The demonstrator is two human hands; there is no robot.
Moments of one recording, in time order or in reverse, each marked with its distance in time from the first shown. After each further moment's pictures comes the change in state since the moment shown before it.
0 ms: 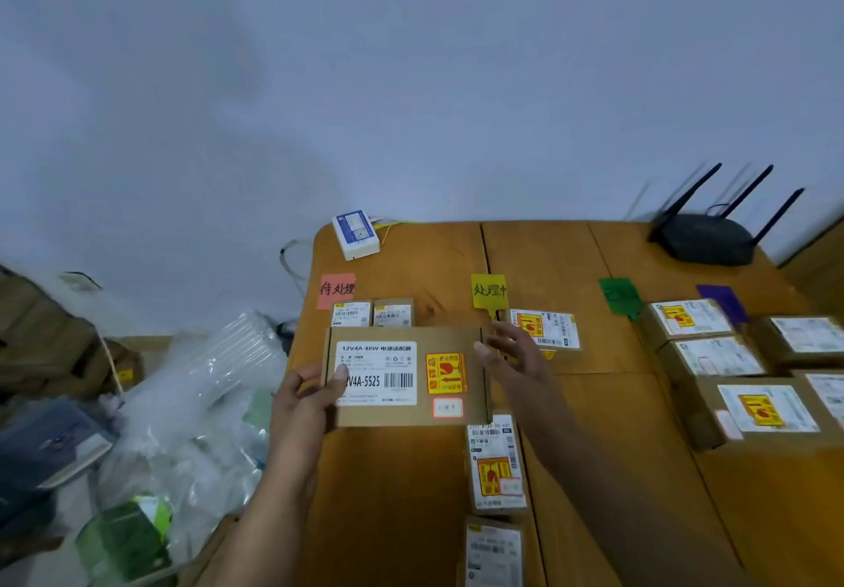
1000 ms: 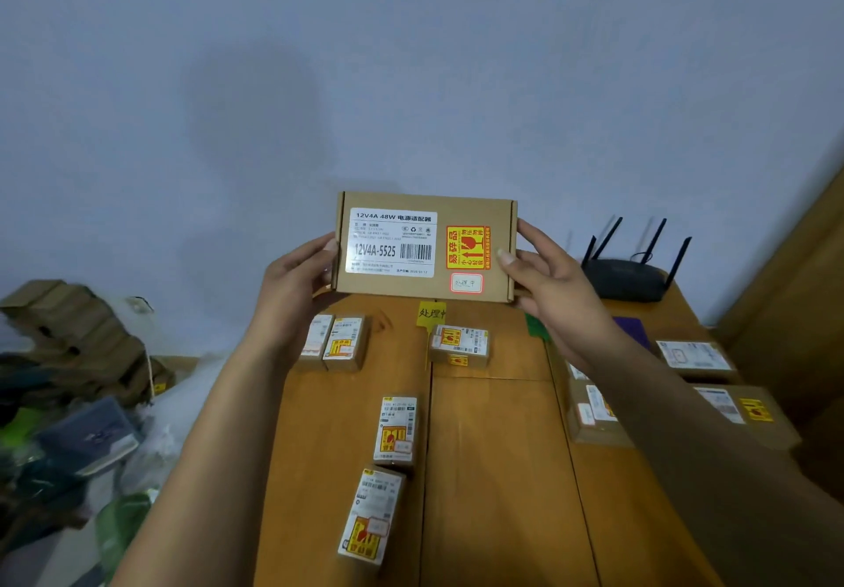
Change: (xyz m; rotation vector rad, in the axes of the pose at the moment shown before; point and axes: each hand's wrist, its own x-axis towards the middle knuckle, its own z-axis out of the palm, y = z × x) left_hand -0.235 0.124 0.148 0.069 -0.193 0.566; right_hand -0.102 -0.137 -0.258 0.112 -0.175 -0.333
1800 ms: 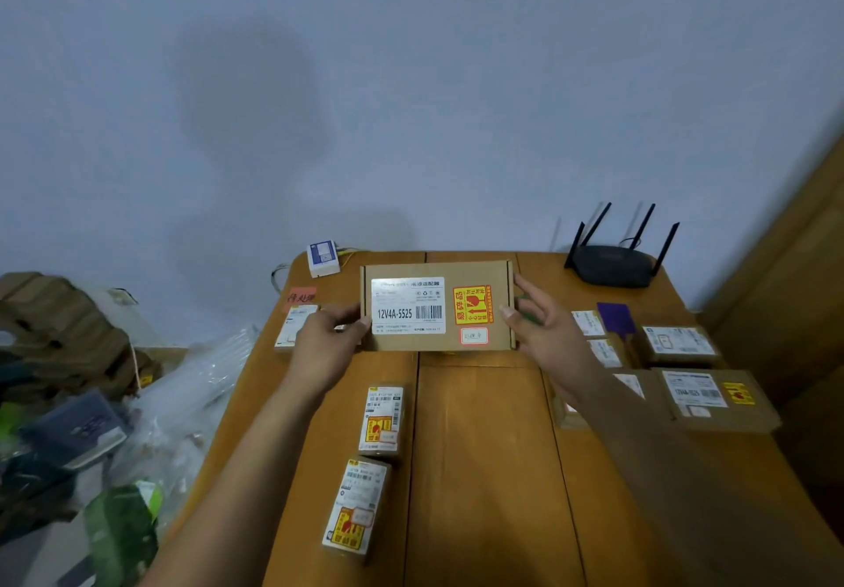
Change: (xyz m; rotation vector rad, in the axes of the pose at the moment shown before) left_hand -0.019 -0.089 0.033 0.413 -0.048 -0.099; right_hand -0.011 0.083 -0.030 -0.127 0.071 0.131
